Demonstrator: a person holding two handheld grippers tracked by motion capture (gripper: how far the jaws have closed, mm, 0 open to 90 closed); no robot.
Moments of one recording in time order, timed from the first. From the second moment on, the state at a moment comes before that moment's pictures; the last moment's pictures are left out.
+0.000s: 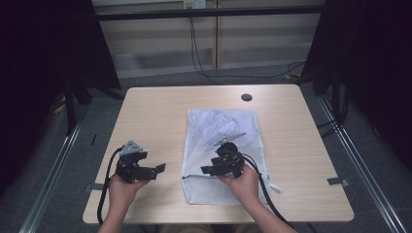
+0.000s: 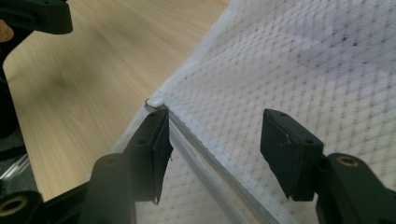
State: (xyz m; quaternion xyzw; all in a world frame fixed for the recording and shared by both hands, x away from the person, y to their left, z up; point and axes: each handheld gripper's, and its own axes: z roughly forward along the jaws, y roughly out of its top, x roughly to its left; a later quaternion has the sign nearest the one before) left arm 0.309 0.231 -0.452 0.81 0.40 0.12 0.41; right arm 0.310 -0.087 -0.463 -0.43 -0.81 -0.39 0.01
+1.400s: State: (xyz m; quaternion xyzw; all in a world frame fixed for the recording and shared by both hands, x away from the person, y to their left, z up) left arm 0.304 0.236 -0.452 0.81 0.41 0.12 0.40; right arm 0.317 -0.036 -0.478 -0.42 -0.82 -0.38 0.06
